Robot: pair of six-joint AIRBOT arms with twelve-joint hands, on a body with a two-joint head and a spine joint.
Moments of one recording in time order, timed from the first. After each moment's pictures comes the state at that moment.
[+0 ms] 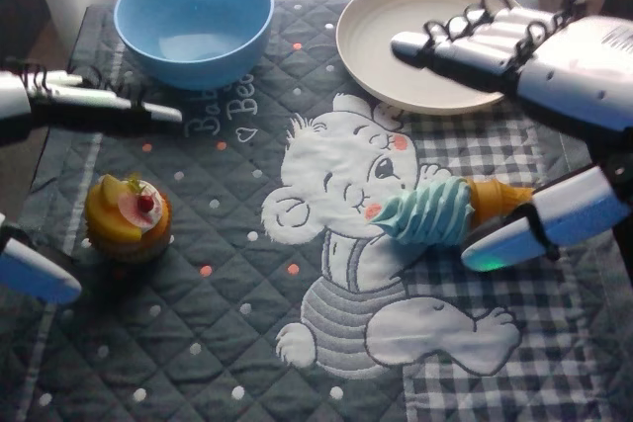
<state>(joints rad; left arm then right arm) 0.75 -0.77 1.05 0.66 -0.63 0.22 -0.85 -0.80 1.01 -0.23 0.75 -0.59</state>
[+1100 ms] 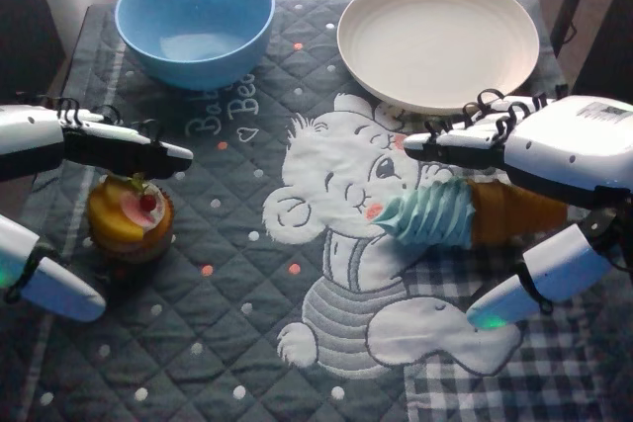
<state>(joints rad) 0.81 -0.87 1.13 0.63 -0.61 0.22 -0.93 -0.88 1.05 -0.19 0.62 -0.58</state>
